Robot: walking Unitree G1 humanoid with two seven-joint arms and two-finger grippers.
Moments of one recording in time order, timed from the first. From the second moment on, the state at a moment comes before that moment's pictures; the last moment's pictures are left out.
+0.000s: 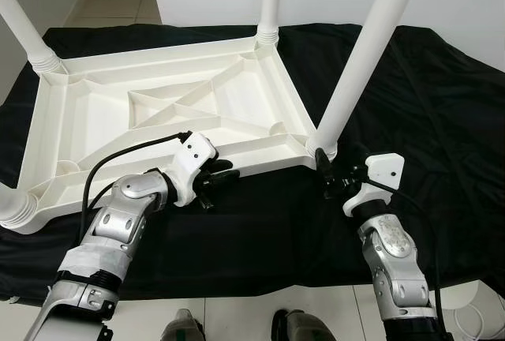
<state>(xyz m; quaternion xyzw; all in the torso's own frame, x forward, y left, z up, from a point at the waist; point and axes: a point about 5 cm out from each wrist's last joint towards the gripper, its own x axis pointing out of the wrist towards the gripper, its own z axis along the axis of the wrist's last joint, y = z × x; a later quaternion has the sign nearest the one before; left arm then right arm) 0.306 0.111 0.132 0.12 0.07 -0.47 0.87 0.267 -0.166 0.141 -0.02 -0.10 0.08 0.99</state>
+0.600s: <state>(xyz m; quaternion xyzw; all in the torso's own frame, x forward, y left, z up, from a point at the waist) 0.295 0.122 0.138 0.11 0.05 -0.41 0.90 0.271 -0.163 0.139 -0.02 -0.10 0.08 0.99</state>
